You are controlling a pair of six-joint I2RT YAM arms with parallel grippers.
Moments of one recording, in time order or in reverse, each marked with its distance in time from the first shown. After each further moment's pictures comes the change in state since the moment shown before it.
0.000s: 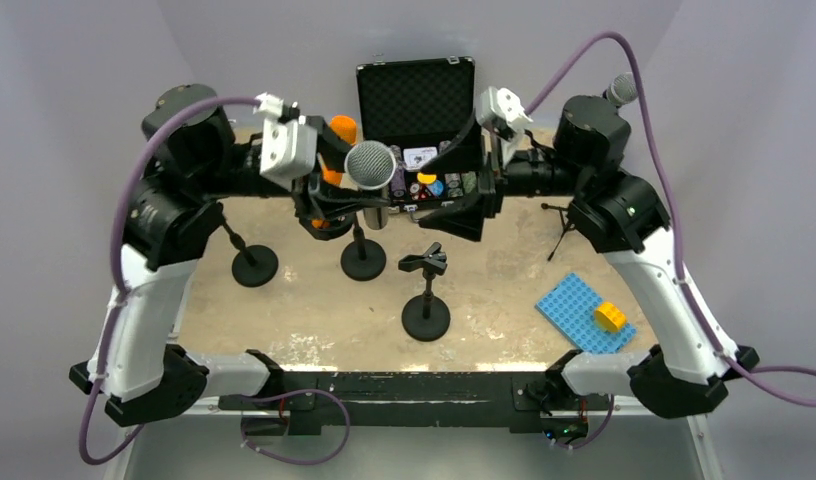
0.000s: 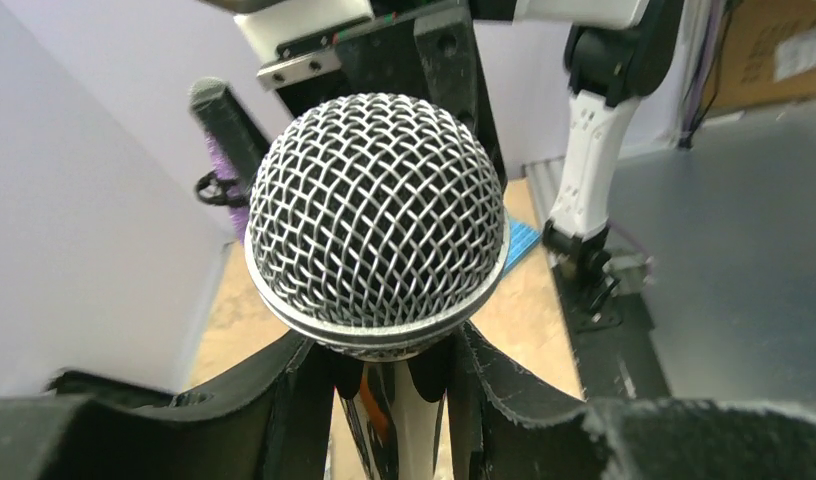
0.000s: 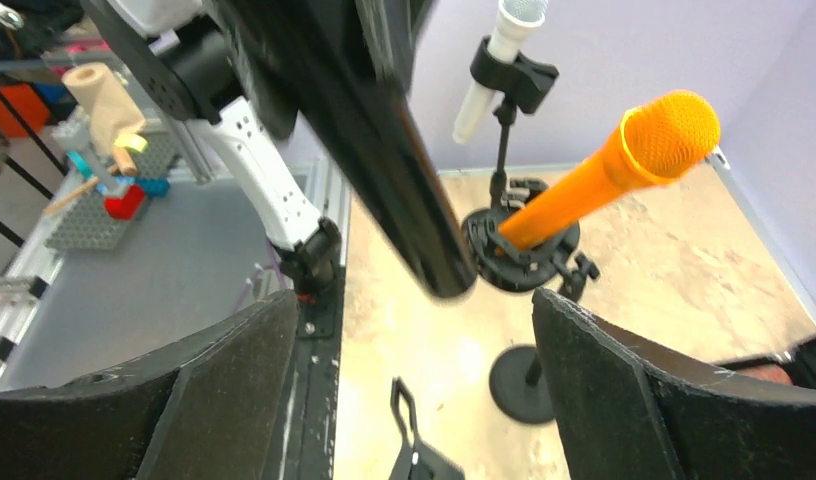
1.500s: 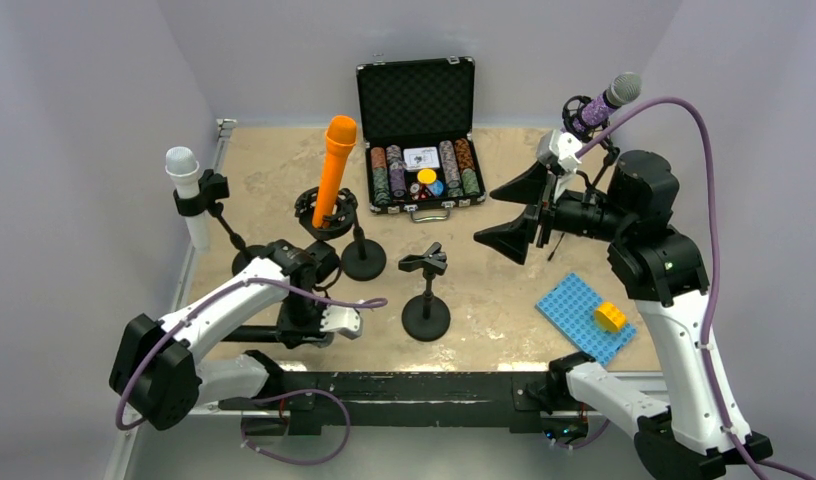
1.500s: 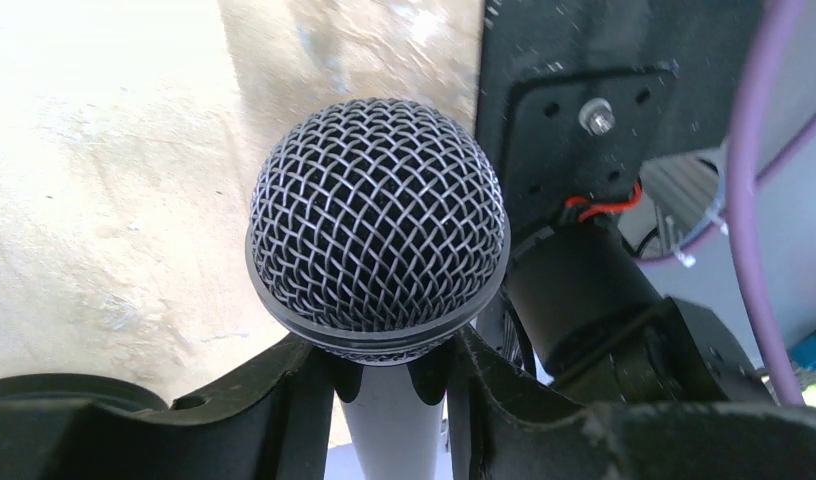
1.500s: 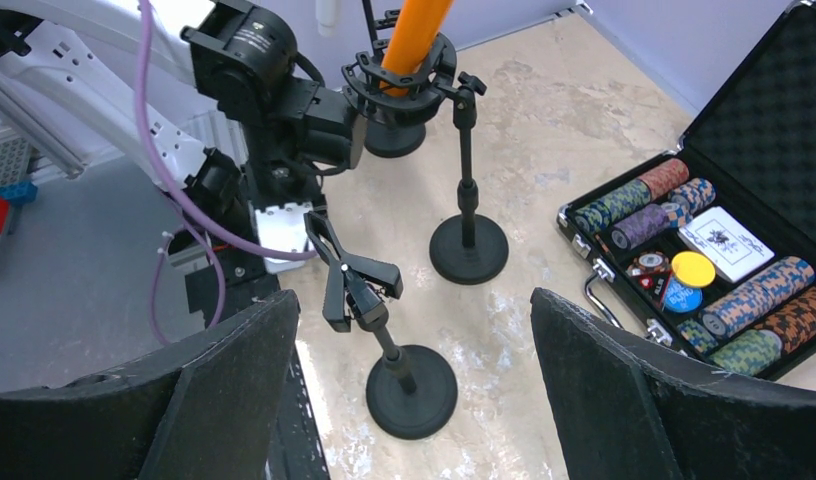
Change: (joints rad) left arm 0.000 -0.096 -1.183 -0.718 -0.840 0.845; right arm -0.334 -0.348 -0.387 -0.134 0.023 -0.078
